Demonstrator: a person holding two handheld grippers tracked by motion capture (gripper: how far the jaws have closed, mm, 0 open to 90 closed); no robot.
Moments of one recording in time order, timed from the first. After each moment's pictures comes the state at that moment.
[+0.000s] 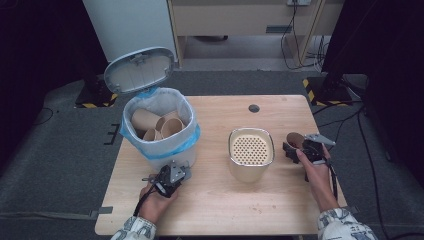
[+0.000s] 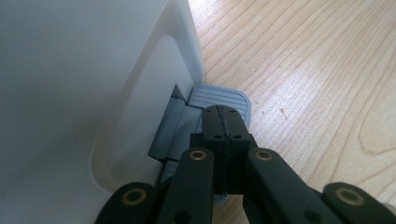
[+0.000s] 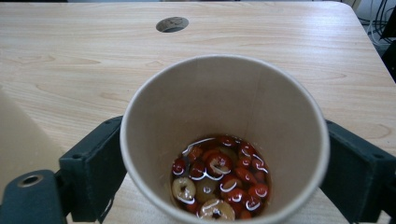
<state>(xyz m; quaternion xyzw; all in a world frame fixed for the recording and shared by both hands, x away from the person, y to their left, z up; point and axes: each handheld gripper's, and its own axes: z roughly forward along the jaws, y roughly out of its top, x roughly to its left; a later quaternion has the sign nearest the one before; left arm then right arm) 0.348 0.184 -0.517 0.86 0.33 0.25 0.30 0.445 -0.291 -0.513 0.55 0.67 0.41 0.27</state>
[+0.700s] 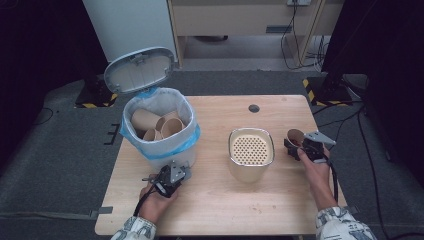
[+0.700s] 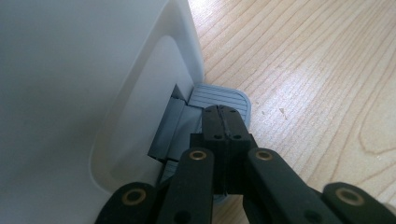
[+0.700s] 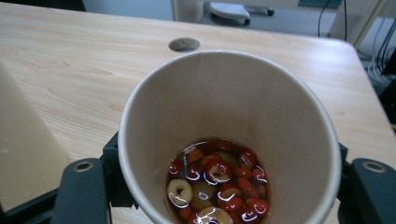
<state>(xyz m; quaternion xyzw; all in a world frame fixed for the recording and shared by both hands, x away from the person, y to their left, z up) 0.348 0.183 -0.516 0.86 0.33 0.25 0.30 0.446 -0.292 -0.505 0.50 0.69 0.43 0.30</state>
